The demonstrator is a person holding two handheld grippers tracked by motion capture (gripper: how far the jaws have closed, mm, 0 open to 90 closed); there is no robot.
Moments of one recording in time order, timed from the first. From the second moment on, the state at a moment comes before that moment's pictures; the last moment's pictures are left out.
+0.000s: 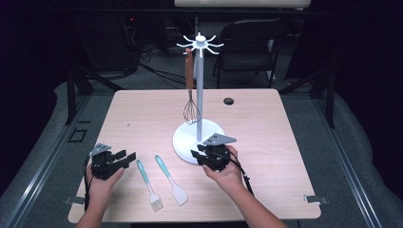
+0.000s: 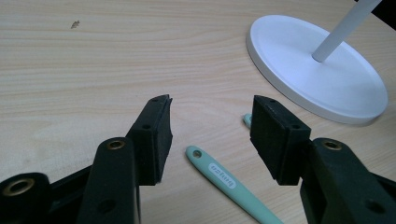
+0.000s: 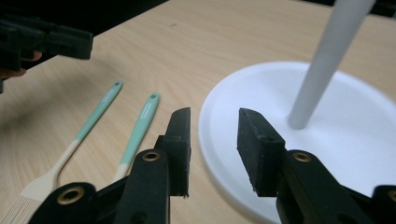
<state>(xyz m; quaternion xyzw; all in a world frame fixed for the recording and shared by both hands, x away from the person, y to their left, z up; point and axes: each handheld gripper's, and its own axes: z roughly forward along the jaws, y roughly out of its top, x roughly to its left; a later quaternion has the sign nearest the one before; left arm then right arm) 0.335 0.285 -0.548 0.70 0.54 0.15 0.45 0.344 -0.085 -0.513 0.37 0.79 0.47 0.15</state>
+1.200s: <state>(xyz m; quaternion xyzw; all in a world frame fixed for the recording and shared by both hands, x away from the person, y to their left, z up) 0.333 0.274 -0.547 0.71 0.53 0.16 0.45 0.310 -0.022 -0.579 0.32 0.87 0.37 0.07</state>
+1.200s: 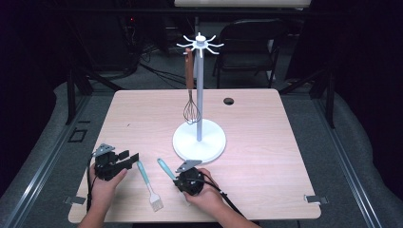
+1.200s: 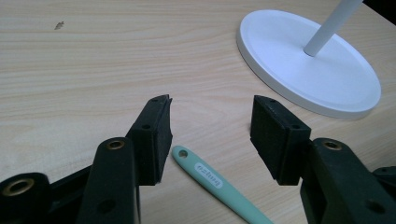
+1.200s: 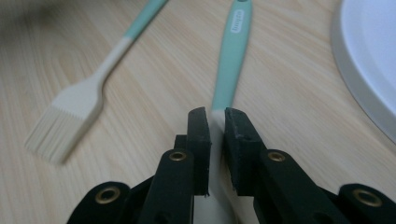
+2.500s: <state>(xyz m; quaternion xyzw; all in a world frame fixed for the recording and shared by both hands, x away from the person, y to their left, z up) 0.316 0.197 -0.549 0.76 0.45 0.10 0.47 0.289 -0.086 -0.582 0.32 0.86 0.38 0.11</state>
